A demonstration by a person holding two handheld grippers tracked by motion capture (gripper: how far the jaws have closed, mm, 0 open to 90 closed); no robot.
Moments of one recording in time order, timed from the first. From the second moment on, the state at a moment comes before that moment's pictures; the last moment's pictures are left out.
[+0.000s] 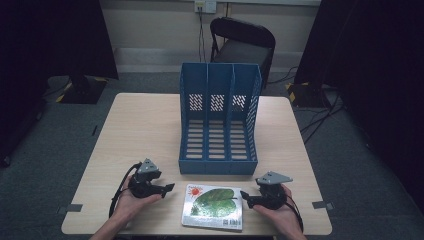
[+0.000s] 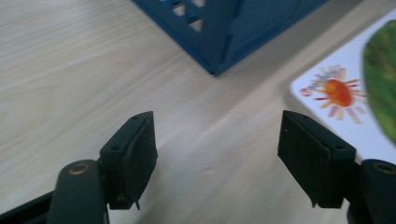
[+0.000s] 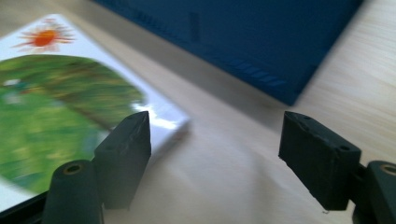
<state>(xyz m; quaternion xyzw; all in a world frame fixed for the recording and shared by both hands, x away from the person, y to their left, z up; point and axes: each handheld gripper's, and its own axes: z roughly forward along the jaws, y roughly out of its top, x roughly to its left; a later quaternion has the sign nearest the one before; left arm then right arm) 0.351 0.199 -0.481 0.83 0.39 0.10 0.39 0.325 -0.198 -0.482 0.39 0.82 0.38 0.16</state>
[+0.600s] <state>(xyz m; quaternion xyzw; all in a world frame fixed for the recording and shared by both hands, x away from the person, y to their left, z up) 0.340 0.154 -0.492 0.86 0.33 0.01 0.39 0.304 -0.167 -0.491 0.37 0.84 0.38 0.09</state>
